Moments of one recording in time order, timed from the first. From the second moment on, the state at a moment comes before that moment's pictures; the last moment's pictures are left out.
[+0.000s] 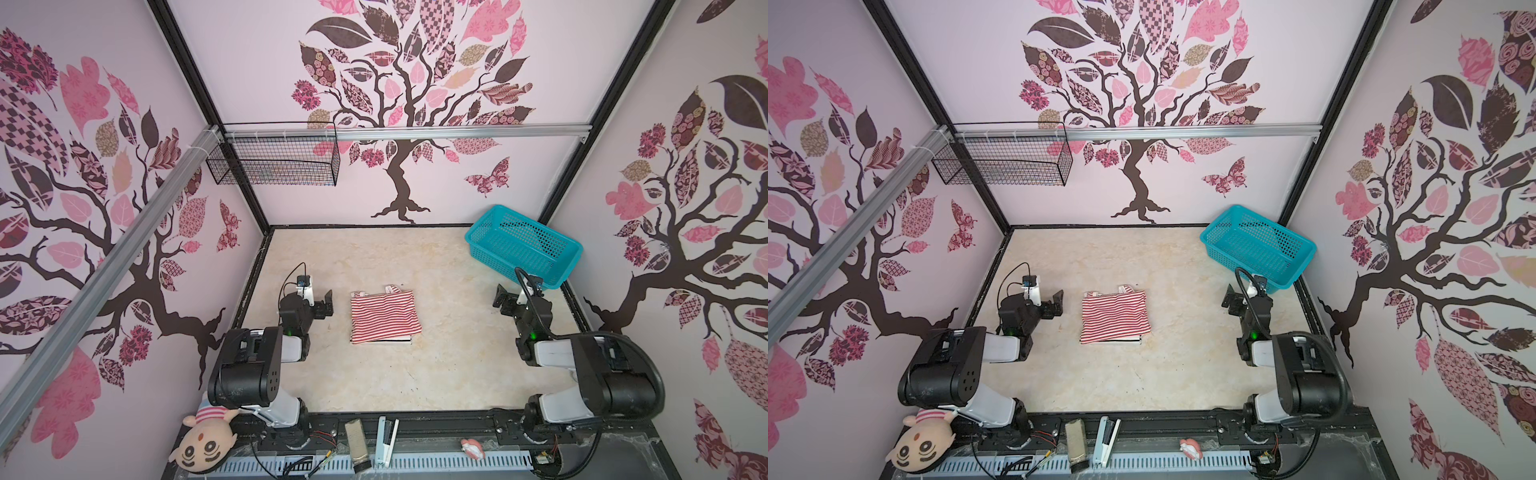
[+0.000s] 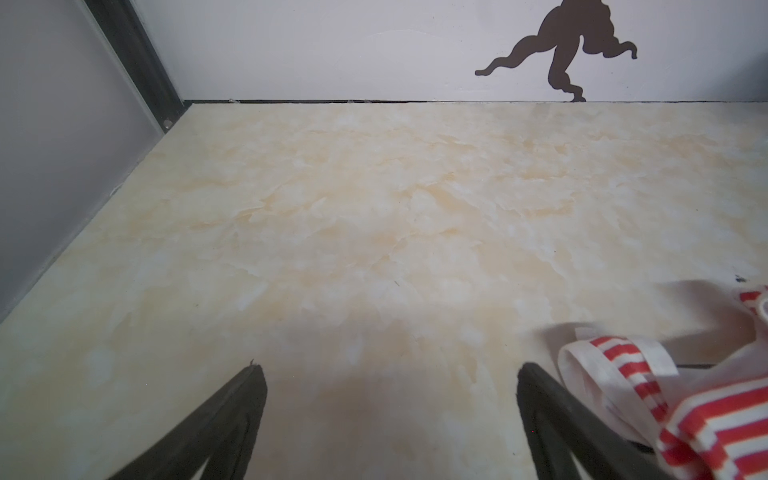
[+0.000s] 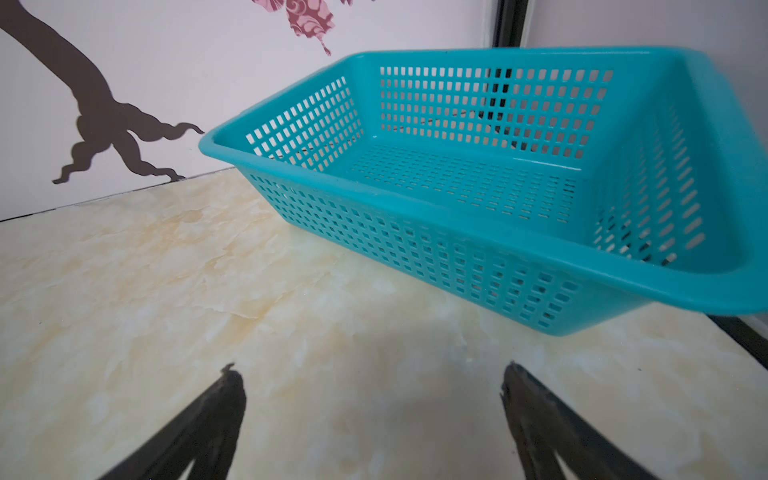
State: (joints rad) left arm 0.06 1.56 0.35 0.87 0.13 0.02; right arm -0.02 1.52 0.26 1.01 0.08 0.17
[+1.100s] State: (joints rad) left arm 0.06 1.56 0.35 0.88 0.15 0.00; right arm 0.03 1.56 0.26 1.05 0.11 0.12
